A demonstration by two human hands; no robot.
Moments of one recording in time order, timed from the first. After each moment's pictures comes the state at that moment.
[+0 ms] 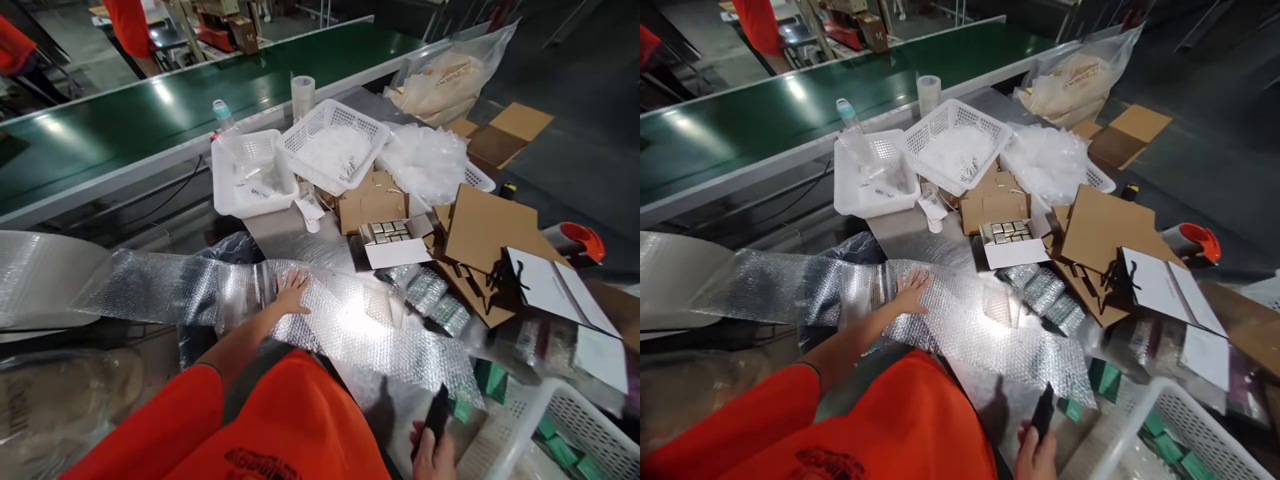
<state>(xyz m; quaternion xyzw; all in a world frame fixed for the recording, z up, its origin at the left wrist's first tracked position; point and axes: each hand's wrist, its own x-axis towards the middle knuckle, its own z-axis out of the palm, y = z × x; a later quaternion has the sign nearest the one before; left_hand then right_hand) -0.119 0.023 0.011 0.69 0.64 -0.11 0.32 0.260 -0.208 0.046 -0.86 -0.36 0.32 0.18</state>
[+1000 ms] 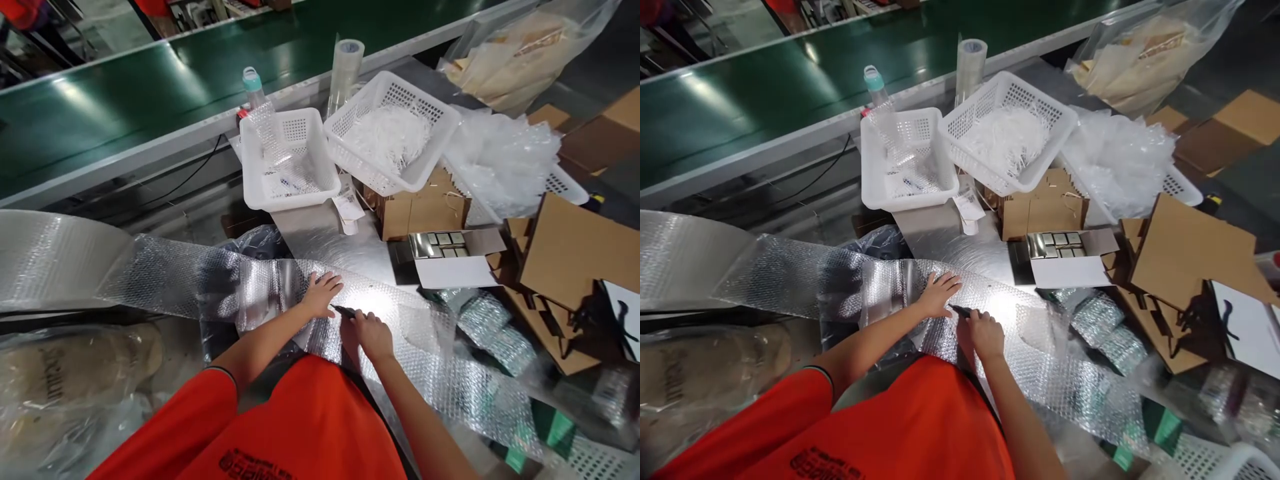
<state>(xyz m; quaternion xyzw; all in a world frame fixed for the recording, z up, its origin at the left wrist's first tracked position) -0.150 0.046 0.002 0.78 0.55 -0.06 0.29 0.044 0.021 0.048 -0.53 -0.80 0.14 -0.25</state>
